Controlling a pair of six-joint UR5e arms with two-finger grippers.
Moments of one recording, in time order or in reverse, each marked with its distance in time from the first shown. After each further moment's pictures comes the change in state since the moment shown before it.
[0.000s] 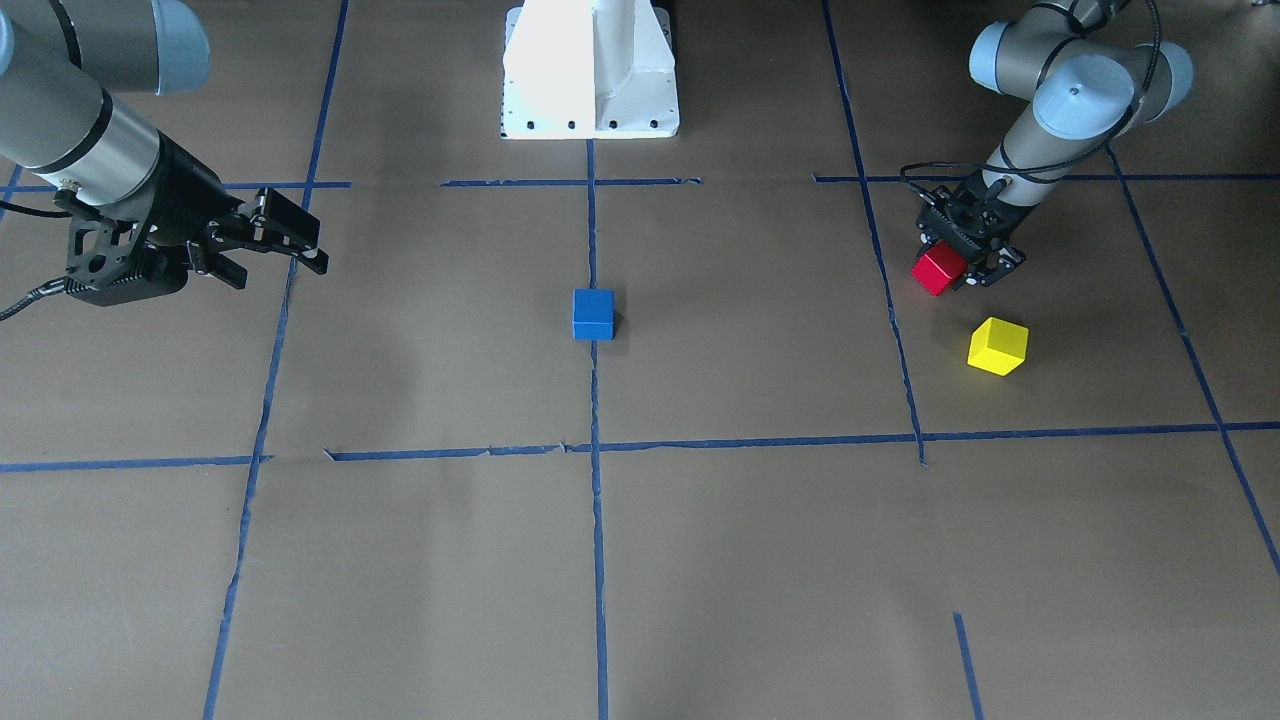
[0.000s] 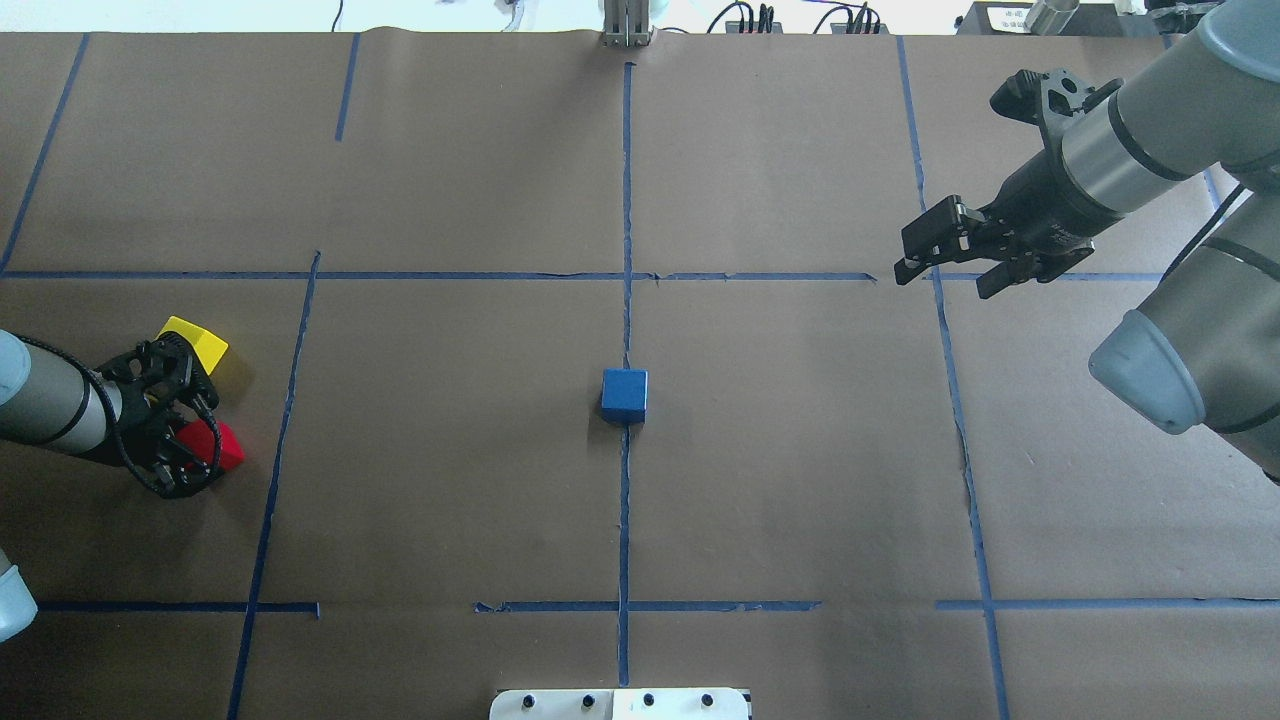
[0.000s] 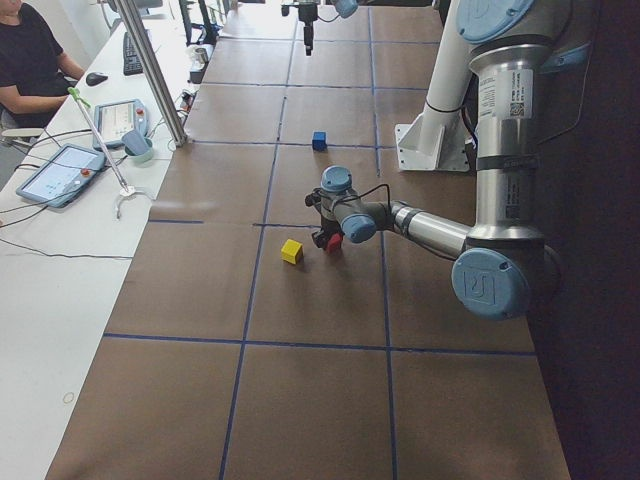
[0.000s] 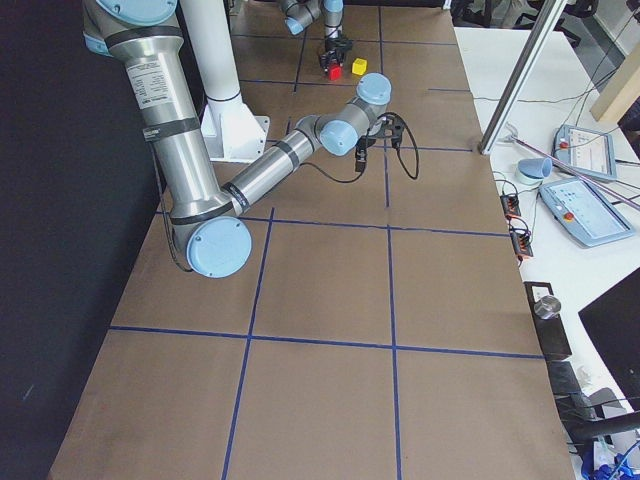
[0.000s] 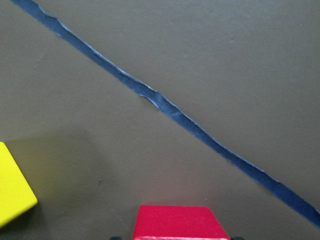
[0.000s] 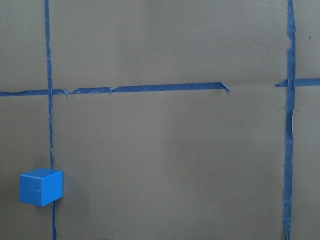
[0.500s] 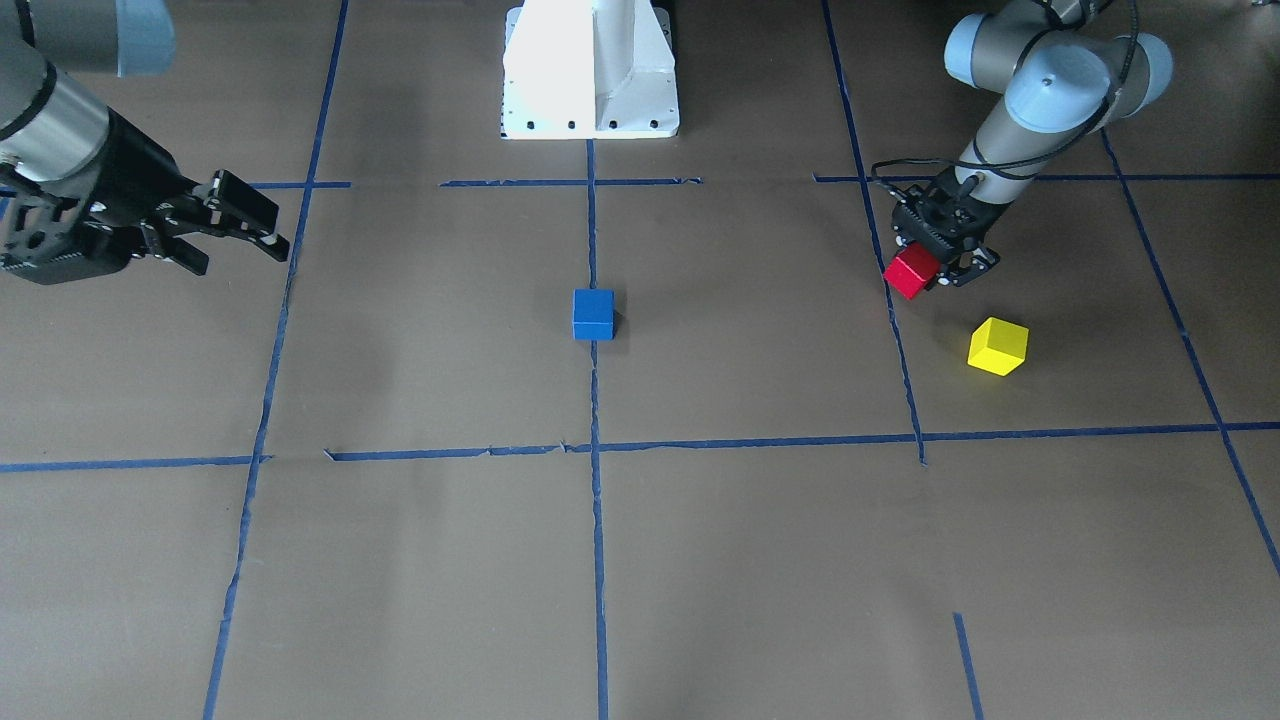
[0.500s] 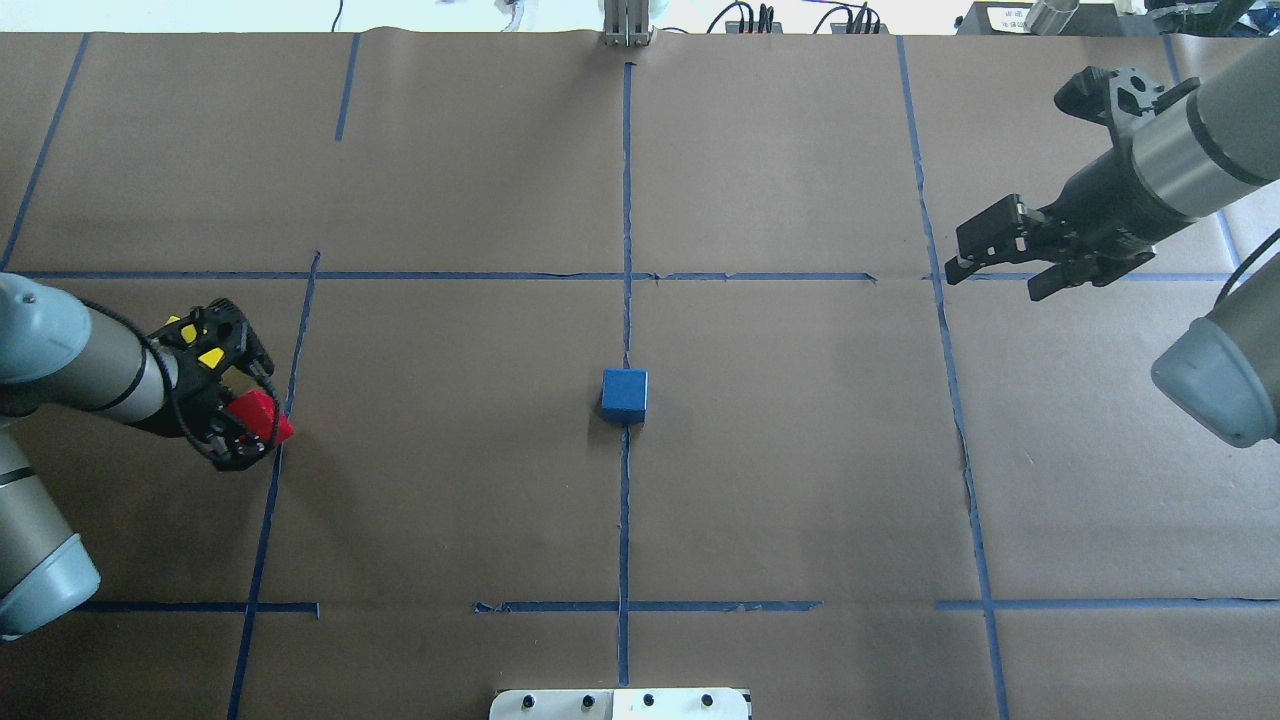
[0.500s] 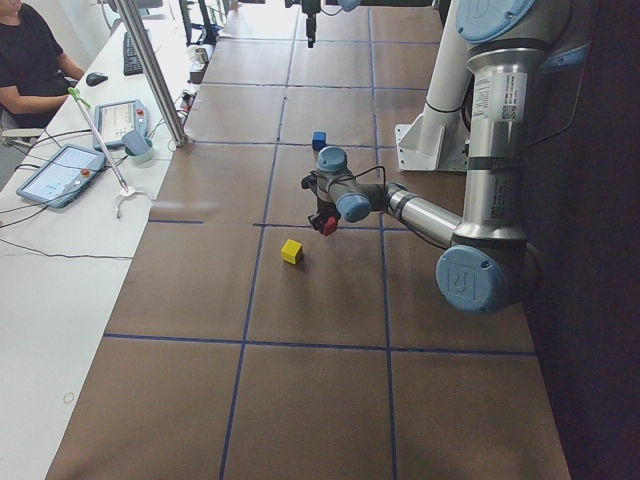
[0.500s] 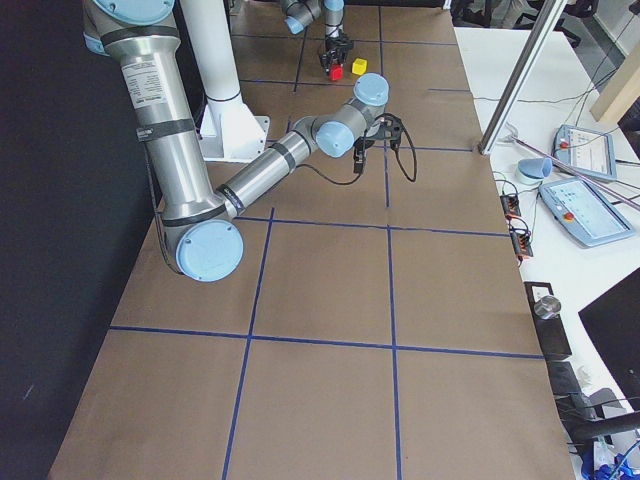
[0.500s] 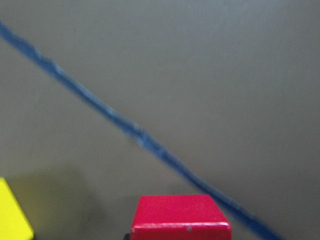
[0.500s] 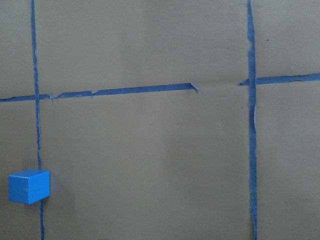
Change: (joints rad) left arm -0.005 -0.168 -0.062 0.216 -0.004 -0.054; right arm 0.063 -0.101 0.072 0.000 0.009 -0.024
